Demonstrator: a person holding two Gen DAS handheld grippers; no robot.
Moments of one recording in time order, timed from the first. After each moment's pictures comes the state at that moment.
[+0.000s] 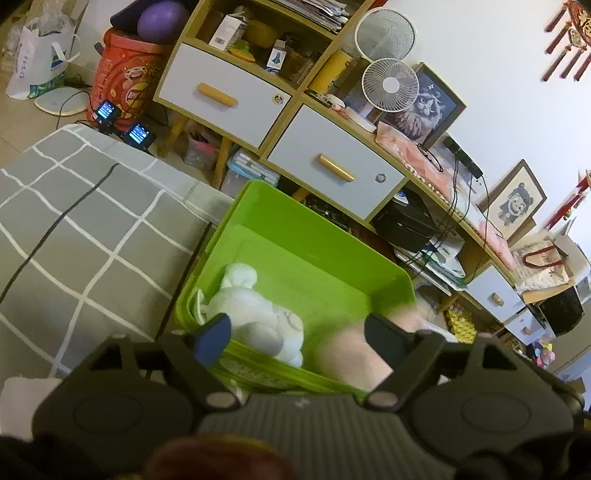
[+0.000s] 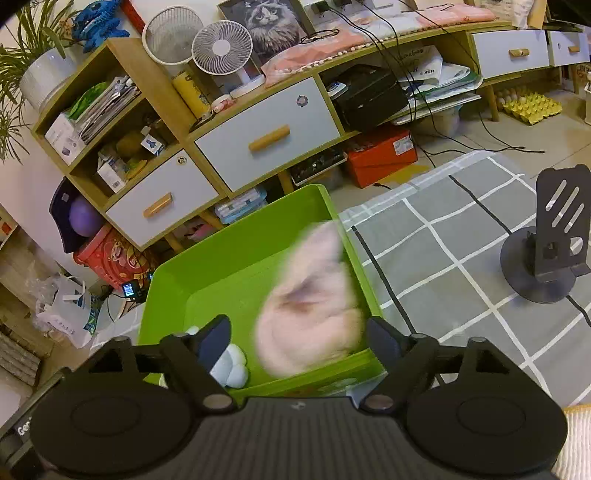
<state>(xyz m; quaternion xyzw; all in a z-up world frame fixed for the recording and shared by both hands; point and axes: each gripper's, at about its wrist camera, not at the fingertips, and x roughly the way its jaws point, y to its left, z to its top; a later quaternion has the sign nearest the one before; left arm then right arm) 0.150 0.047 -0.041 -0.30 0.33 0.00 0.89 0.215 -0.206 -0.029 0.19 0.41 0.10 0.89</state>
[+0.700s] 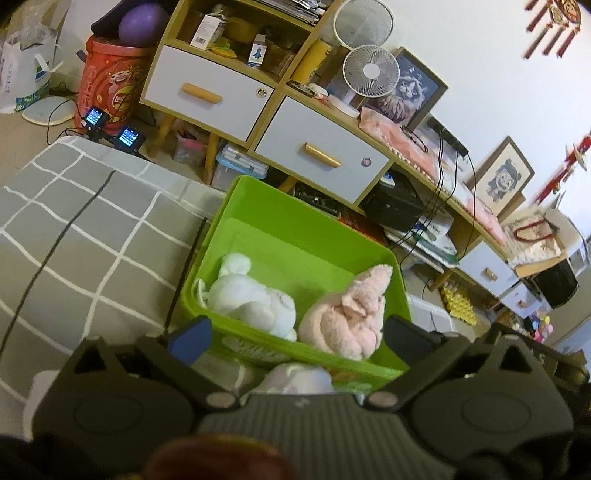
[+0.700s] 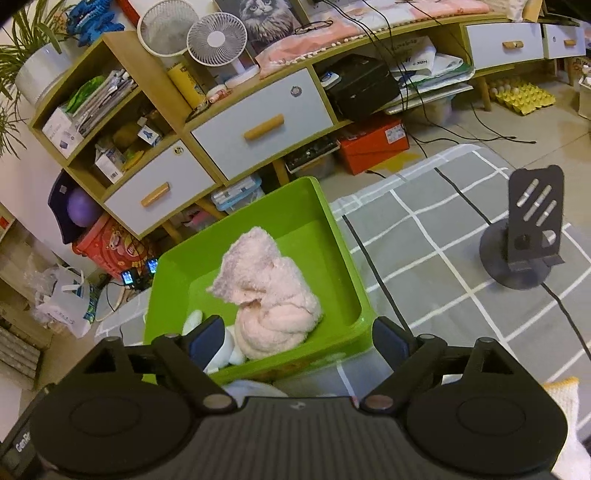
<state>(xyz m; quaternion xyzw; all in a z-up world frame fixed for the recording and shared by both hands) 0.128 0.047 -0.021 -0.27 0.35 -0.02 0.90 0.197 -0.217 -0.009 0.18 0.44 0.09 0.88</state>
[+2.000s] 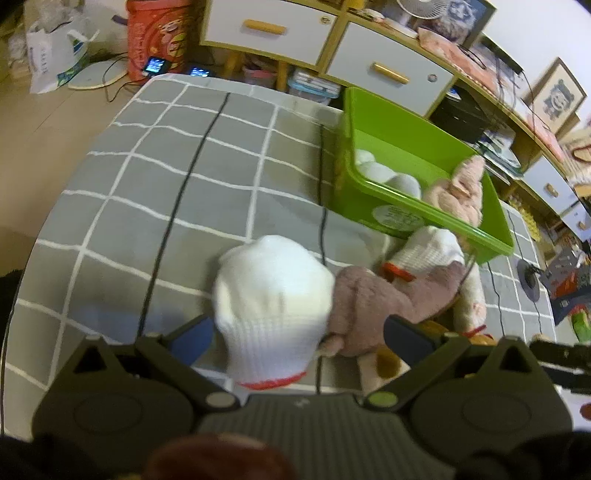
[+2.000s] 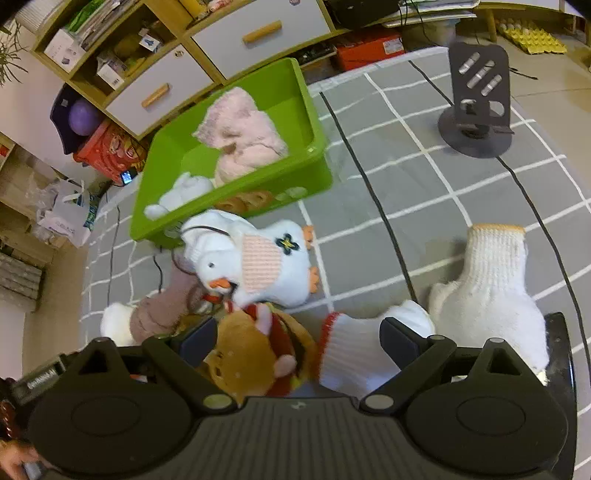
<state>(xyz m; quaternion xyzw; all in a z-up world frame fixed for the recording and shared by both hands) 0.048 0.110 -0.040 -0.19 0.50 0.03 0.84 0.116 -0.251 -0.031 0.14 0.56 0.13 0.80</state>
